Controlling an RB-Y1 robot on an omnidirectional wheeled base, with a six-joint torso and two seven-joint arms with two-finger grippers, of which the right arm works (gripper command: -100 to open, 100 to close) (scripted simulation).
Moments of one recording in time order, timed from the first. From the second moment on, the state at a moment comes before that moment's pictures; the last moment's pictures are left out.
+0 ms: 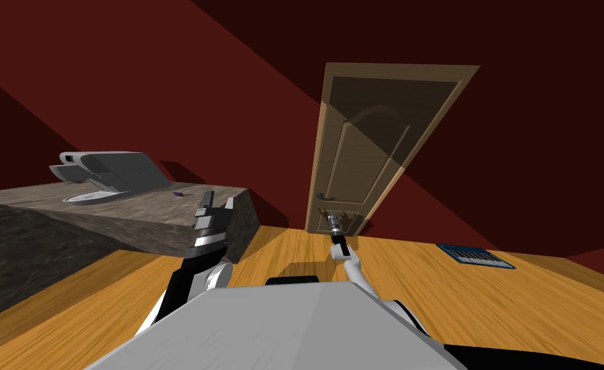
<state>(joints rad) -0.15 -0.18 -0.06 -0.90 -0.12 -0.67 0.00</state>
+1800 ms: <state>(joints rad) -0.35 -0.22 -0.08 -0.49 -0.13 -0.73 0.00</state>
